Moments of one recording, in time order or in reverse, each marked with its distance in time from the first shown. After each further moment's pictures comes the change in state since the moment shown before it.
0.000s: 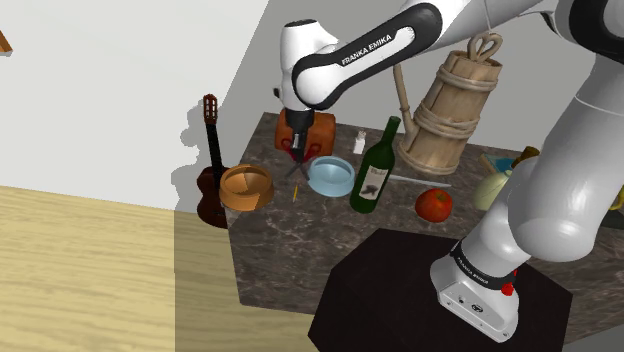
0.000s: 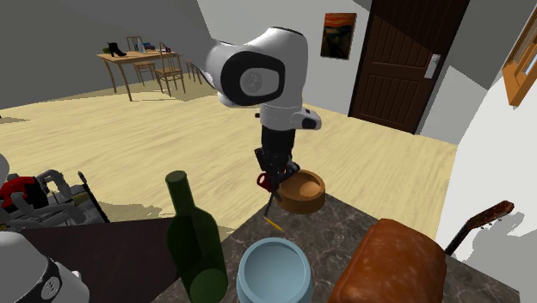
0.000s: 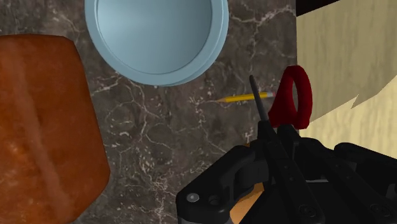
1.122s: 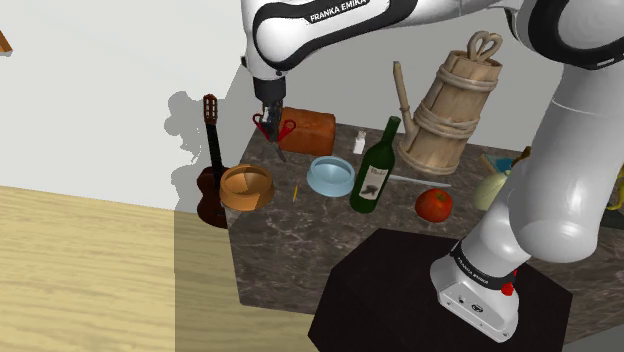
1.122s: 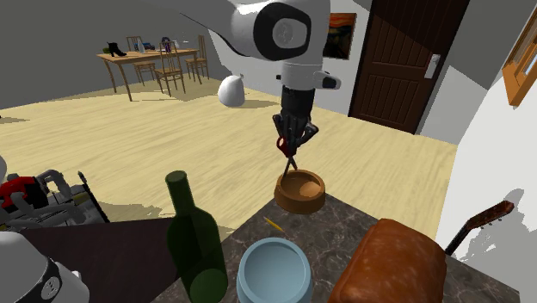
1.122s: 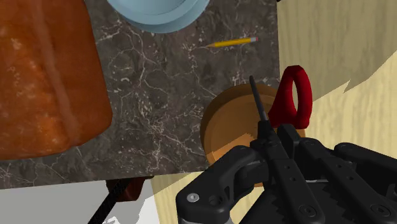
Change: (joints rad) arm 0.041 0.131 0.028 0.359 -0.005 -0.231 0.058
